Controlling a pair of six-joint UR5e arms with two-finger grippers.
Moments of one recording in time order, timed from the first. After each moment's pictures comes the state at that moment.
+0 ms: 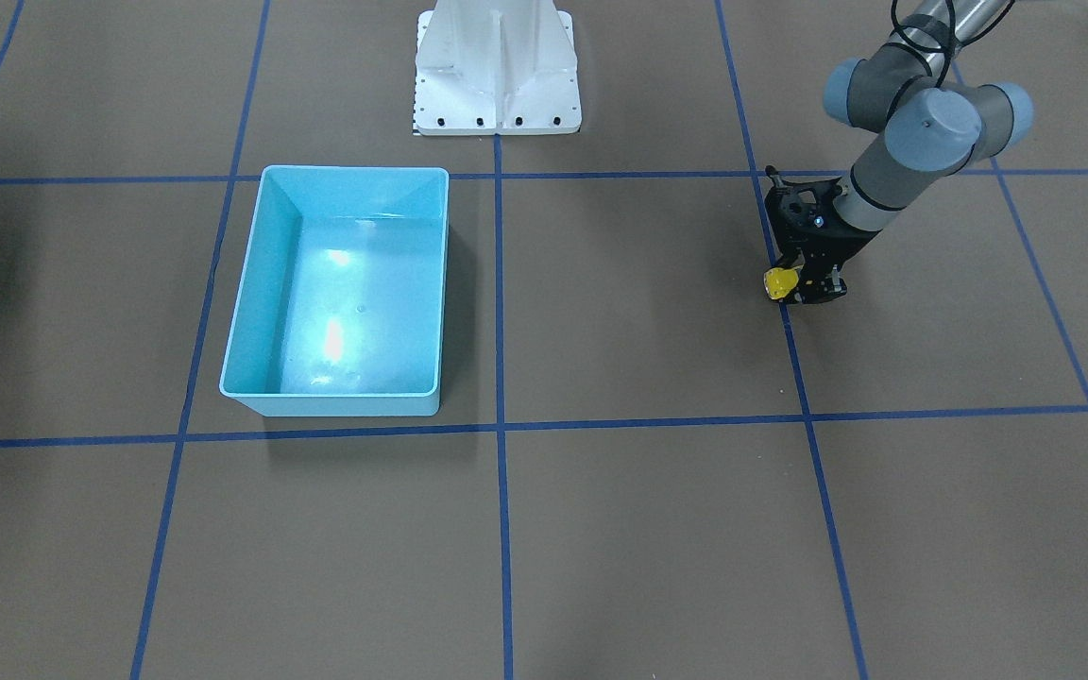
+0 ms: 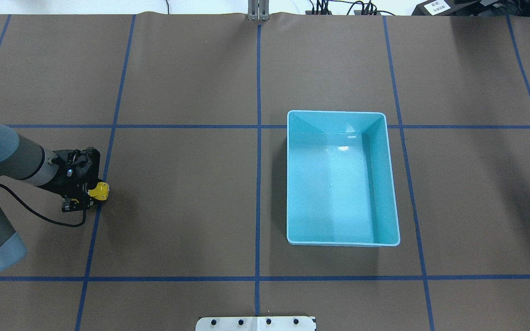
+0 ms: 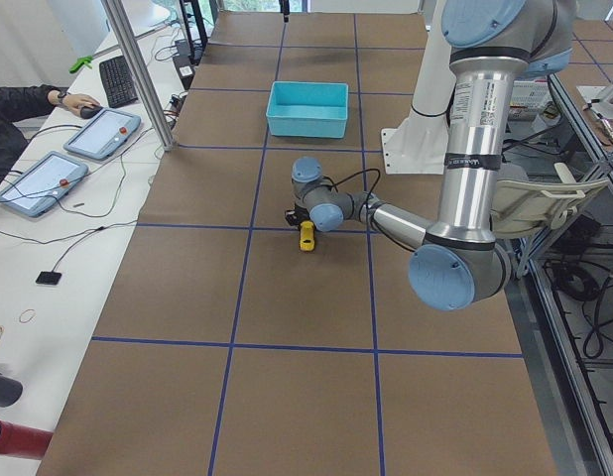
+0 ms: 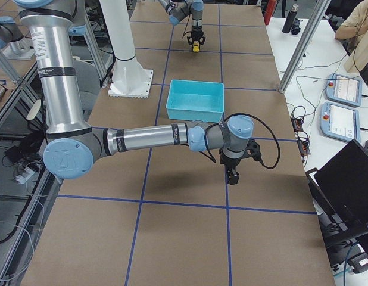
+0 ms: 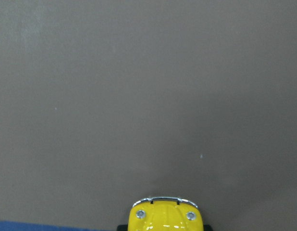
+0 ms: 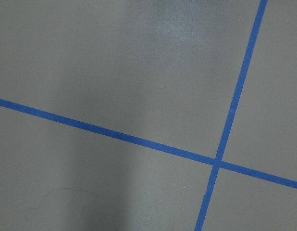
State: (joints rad) left arm -0.71 -1.65 -1.72 -2.15 -2.10 0.39; right arm 1.42 -1.43 1.58 -1.55 2.31 -0.05
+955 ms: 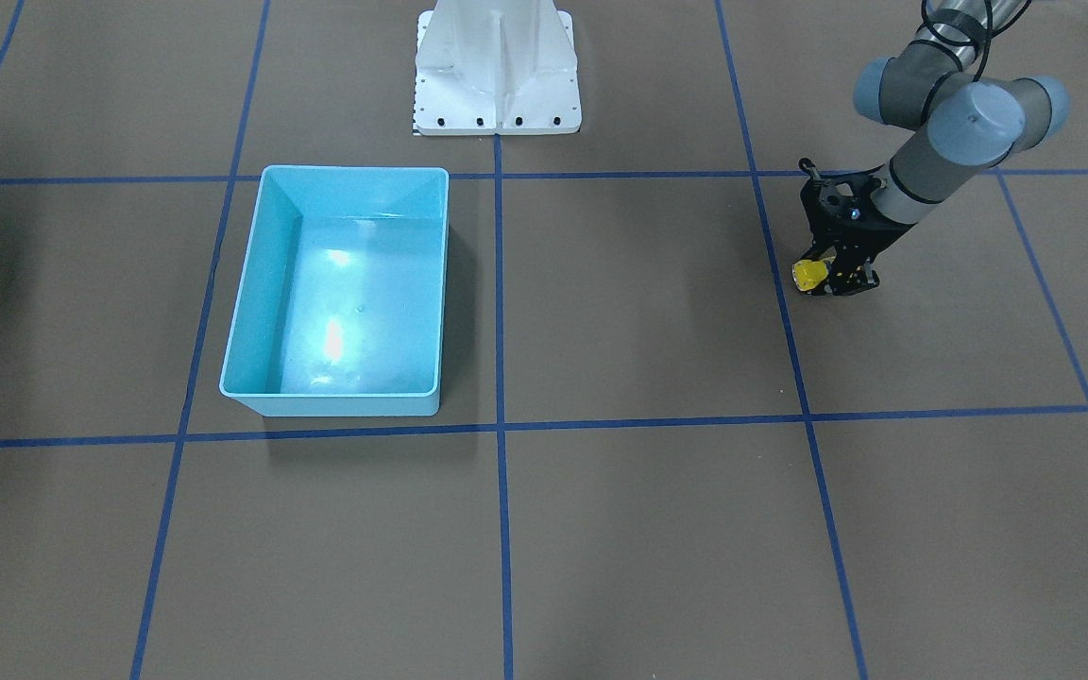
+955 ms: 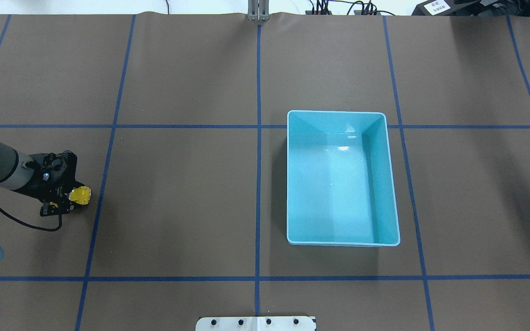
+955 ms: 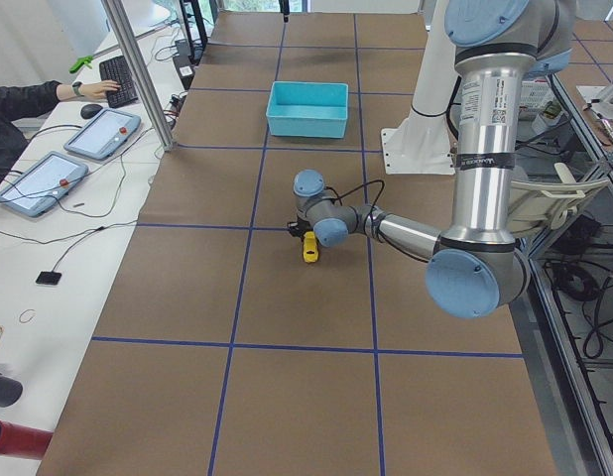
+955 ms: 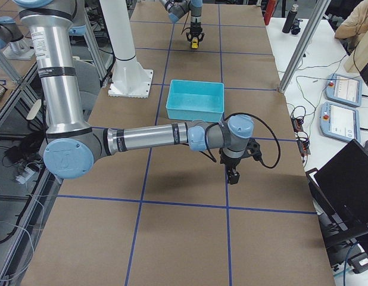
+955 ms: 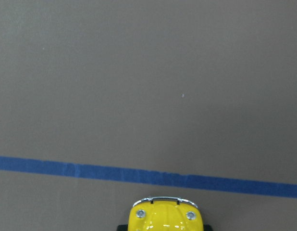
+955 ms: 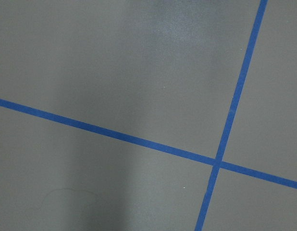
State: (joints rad) left arm -0.74 -1.58 -1.71 -2.23 -2.14 0.41; right arm 1.42 -1.43 1.58 -1.55 2.31 -0.05
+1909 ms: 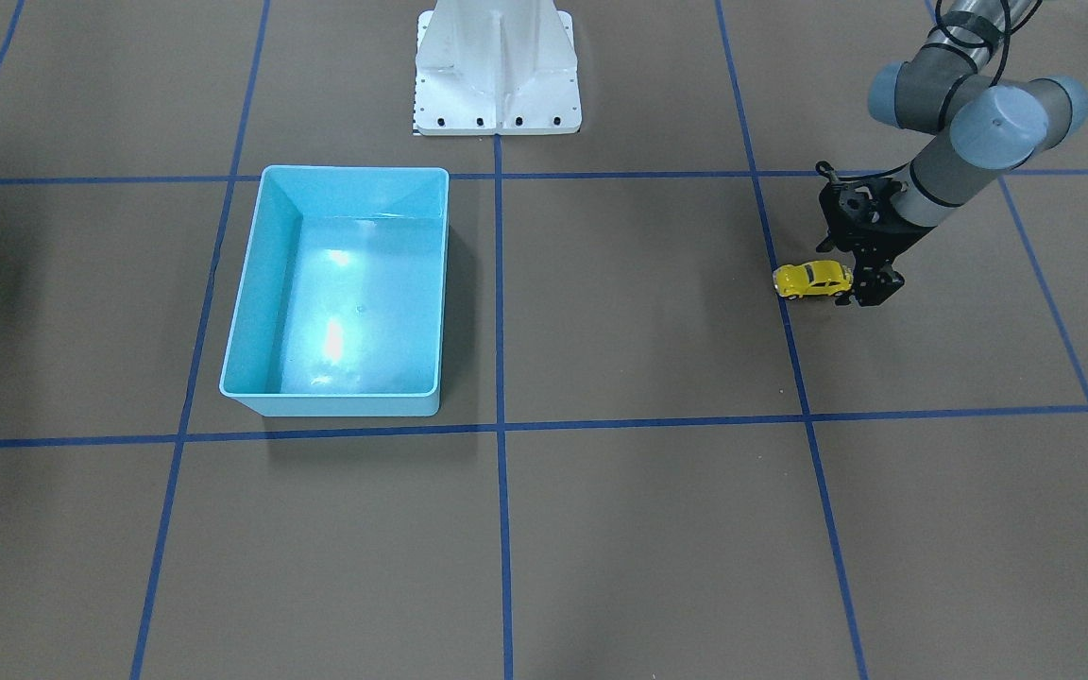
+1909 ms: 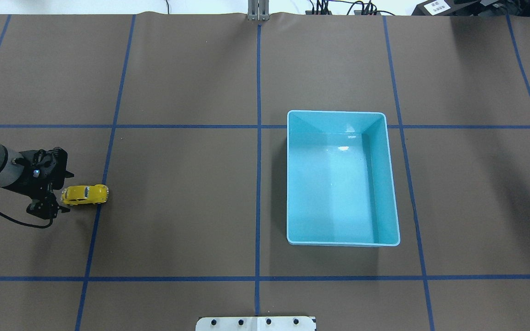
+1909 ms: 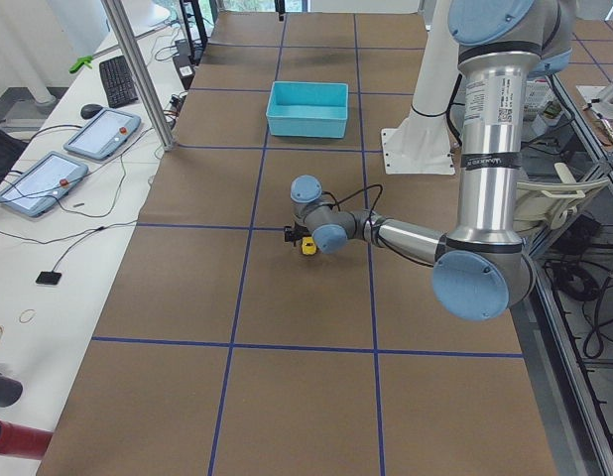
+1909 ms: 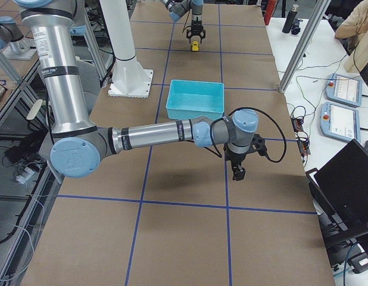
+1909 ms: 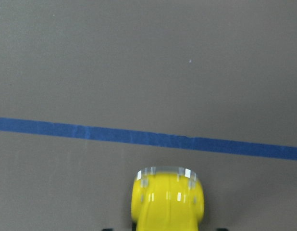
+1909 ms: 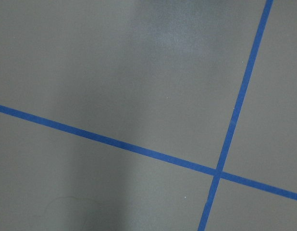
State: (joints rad) left arm -0.77 -1.56 -1.70 -2.24 -2.16 0.42; right arm 1.42 -1.37 1.56 -1.56 2.29 -0.05
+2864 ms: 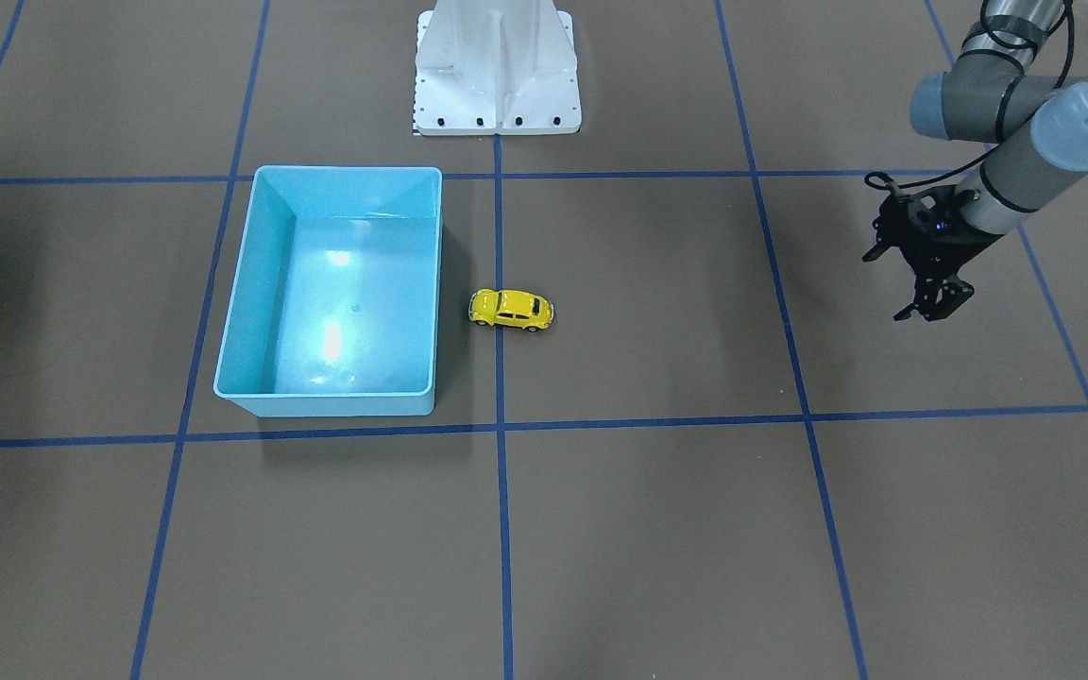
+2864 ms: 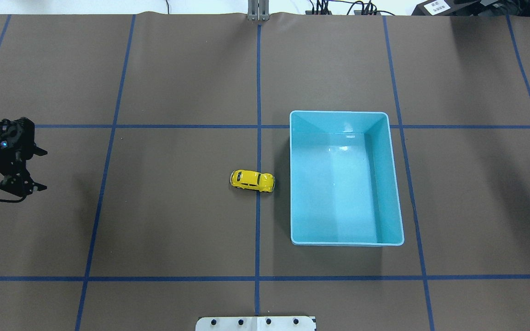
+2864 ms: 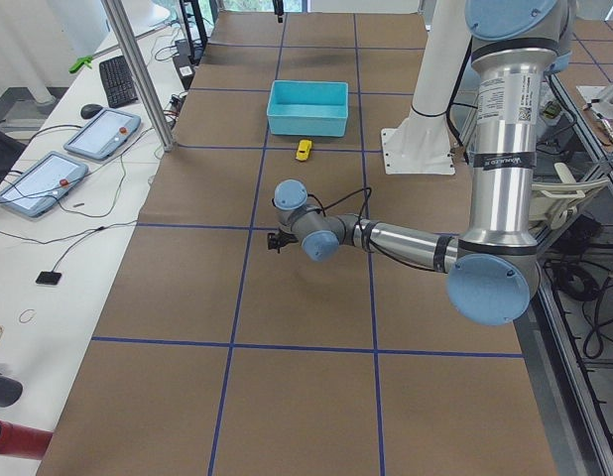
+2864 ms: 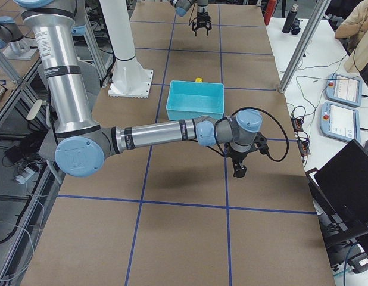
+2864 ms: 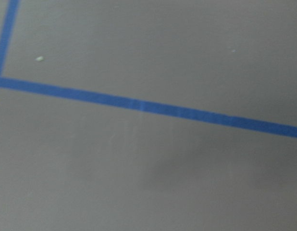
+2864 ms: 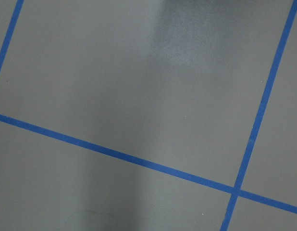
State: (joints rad) left arm -0.96 -1.56 -1.66 -2.22 -2.27 0.41; right arm 1.41 -1.37 1.54 -1.57 2.34 -0.05
